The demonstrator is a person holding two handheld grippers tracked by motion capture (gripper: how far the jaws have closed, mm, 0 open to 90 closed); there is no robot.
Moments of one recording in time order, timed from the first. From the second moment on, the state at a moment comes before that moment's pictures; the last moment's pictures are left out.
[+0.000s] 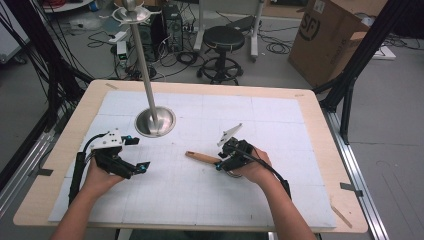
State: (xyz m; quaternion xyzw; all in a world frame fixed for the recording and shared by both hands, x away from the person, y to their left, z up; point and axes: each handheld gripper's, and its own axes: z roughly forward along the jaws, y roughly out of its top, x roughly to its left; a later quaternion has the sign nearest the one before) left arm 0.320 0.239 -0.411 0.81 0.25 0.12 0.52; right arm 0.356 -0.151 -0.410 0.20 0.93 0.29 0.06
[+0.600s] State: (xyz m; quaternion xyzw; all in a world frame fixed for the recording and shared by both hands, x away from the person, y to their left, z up) left arm 0.320 0.243 -0.409 0.80 0.25 0.12 0.53; right arm 0.357 -0.163 -0.399 0.22 0.91 0.34 0.06
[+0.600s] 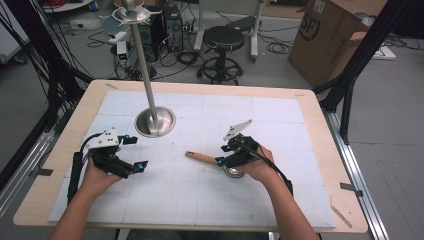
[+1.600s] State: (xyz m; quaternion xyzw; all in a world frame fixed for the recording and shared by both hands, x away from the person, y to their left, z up) left arm 0.314 0.243 -0.410 0.81 0.24 0.12 0.52; right arm 0.370 -0.142 -0.418 0.20 0.95 0.24 0.04
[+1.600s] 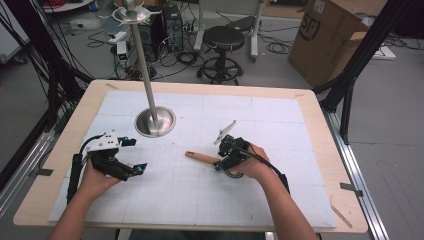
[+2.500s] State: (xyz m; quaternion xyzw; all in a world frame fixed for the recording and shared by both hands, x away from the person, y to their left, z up) left arm 0.314 0.242 -0.410 0.81 0.24 0.12 0.52; right arm 0.368 -0.125 -0.415 0.18 0.97 0.17 0.03
